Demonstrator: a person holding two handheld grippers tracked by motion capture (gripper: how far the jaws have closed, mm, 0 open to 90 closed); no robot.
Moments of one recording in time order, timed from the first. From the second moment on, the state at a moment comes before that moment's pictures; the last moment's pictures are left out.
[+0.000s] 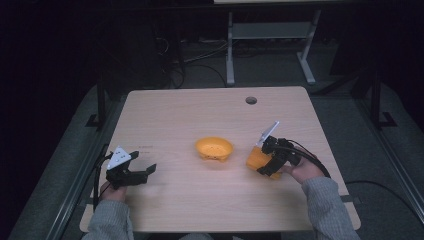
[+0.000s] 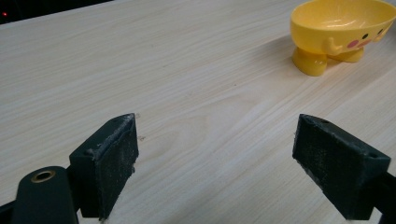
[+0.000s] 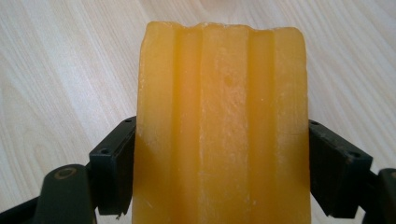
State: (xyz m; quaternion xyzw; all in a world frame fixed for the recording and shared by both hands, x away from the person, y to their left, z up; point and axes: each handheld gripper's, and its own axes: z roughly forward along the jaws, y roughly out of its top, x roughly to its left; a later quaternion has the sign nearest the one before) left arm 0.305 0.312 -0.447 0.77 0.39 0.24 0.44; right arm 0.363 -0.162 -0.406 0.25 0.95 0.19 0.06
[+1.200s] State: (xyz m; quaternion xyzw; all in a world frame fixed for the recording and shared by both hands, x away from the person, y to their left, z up) left arm 0.305 0.312 -0.447 0.77 0.40 0.23 0.45; right arm 0.396 -0.115 -0.374 0.20 0.96 0.19 0.06
